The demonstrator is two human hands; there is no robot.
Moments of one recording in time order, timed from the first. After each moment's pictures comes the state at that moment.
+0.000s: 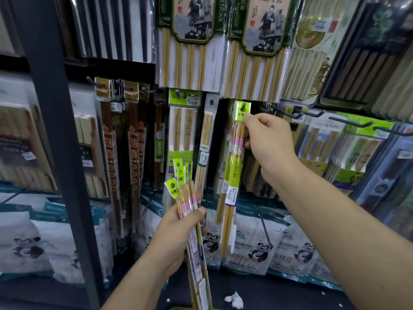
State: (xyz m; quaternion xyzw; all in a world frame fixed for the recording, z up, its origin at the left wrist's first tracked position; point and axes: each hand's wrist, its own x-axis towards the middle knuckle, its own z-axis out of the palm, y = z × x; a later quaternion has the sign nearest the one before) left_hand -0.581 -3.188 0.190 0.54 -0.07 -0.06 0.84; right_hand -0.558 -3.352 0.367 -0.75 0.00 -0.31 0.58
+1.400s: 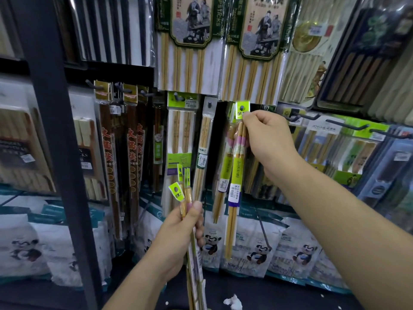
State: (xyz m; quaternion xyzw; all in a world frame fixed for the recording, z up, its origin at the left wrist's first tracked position) left_hand -0.589 -3.191 0.200 0.53 -0.09 -0.09 0.84; right_hand -0.562 -3.354 0.380 -0.80 -0.04 -0.29 0.52
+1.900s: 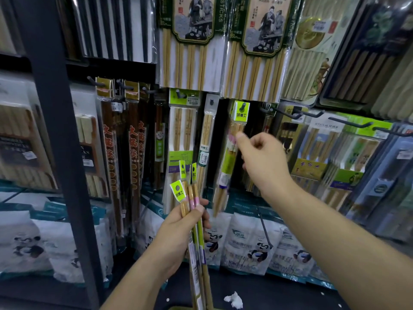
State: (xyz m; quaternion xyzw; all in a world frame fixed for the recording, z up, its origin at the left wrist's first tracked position) left_hand -0.592 -3.187 0.199 0.55 -0.09 -0.08 0.83; right_hand -0.567 -3.356 0.333 -0.81 0.03 -0.31 0.50
